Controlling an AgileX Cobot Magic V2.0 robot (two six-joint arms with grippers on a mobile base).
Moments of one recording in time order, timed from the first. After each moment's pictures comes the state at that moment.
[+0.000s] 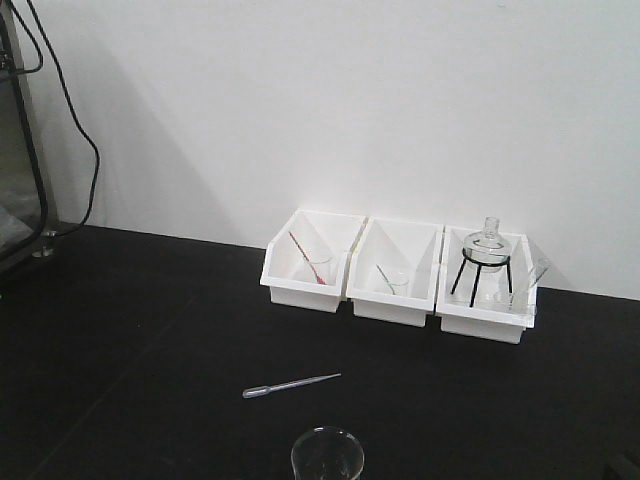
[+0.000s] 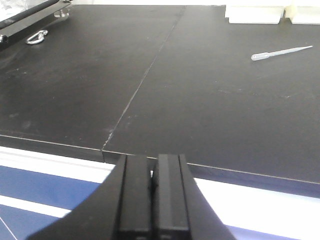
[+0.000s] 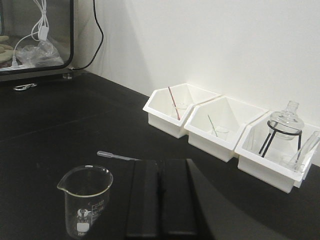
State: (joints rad) left arm -0.07 -0.01 0.03 -0.02 0.01 0.05; right arm 0.48 0.48 -0.35 -1.07 0.04 0.94
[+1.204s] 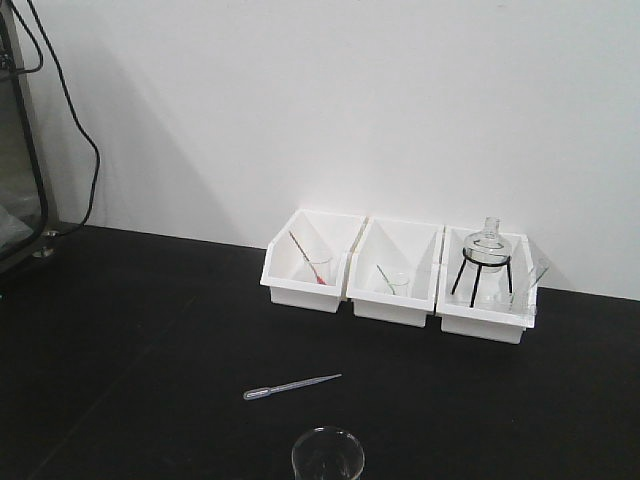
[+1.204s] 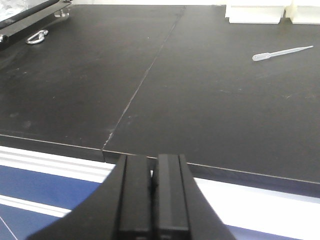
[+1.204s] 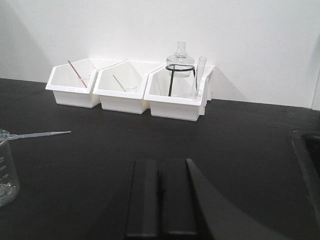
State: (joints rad) left arm -0.07 -0.01 0.03 -0.02 0.01 0.05; right arm 0.06 -0.01 0.03 0.00 0.11 0.00
